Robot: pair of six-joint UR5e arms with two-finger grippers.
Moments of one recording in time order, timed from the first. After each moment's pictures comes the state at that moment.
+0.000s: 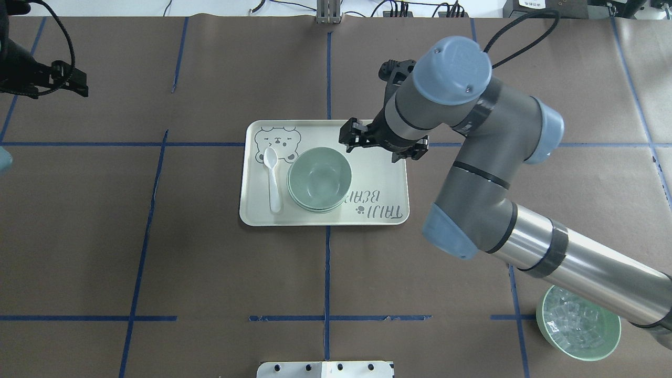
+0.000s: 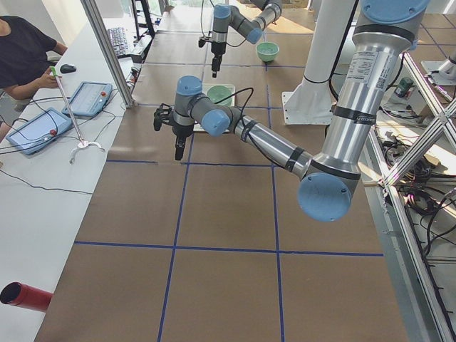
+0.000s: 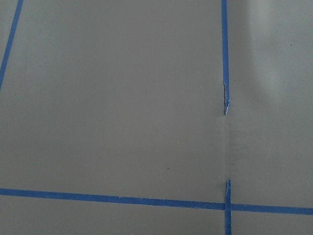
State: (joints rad) left arm -1.12 -1.82 -1.82 -1.73 -2.07 -0.79; right arm 0.69 -0.96 1.75 -1.43 1.99 1.29
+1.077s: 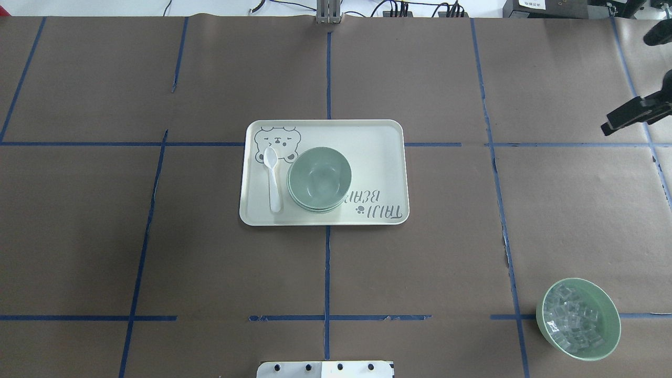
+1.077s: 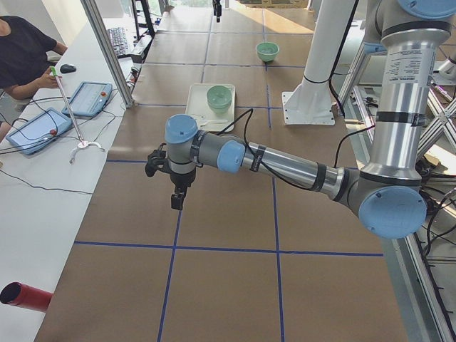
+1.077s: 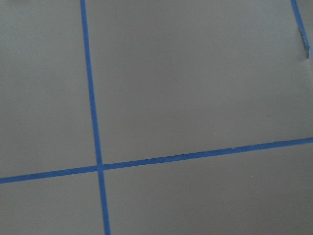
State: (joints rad) left arm -1.47 -1.62 -1.76 -1.56 -2.29 -0.08; right arm 1.27 -1.50 1.92 -1.62 2.31 0.20
